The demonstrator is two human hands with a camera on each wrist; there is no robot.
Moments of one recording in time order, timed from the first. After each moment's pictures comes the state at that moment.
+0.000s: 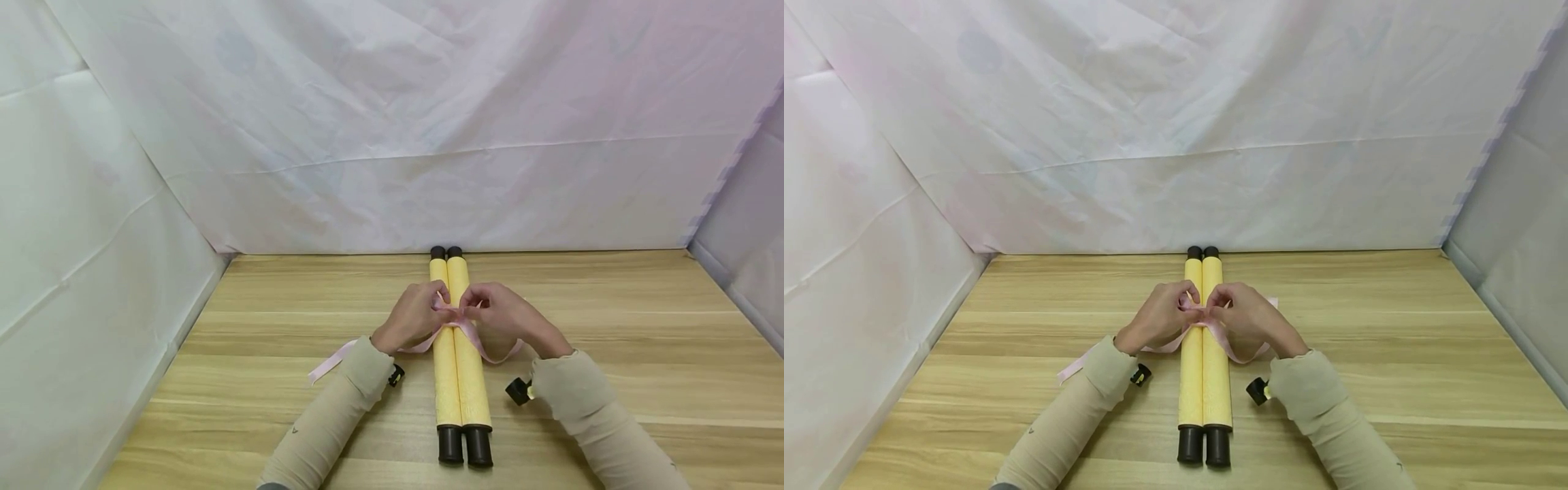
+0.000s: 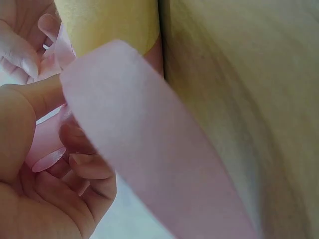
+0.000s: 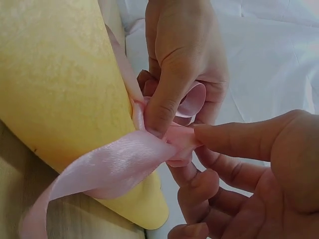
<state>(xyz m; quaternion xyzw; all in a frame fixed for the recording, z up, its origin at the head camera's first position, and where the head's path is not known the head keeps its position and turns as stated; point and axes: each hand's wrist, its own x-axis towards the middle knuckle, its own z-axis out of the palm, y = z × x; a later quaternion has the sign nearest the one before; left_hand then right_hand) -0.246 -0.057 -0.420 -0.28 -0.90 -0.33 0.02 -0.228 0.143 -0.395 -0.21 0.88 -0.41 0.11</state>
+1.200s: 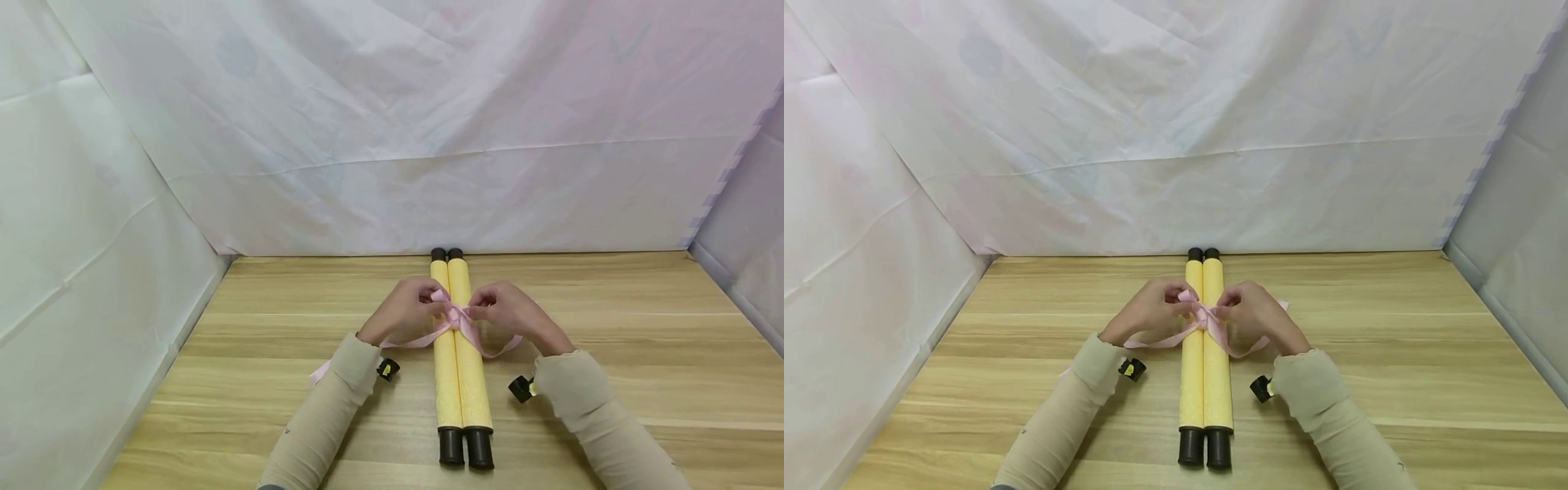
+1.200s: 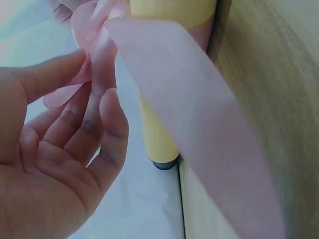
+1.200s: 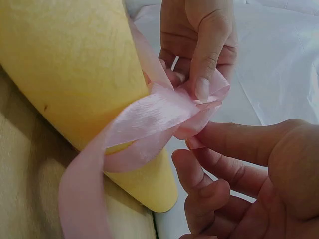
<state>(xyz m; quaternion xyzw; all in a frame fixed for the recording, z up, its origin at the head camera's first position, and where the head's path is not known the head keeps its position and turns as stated) -0.248 -0.077 -0.407 -0.23 -0.85 -0.45 -0.11 -0.234 0.150 -0.398 -0.14 0.90 -0.39 0.13</state>
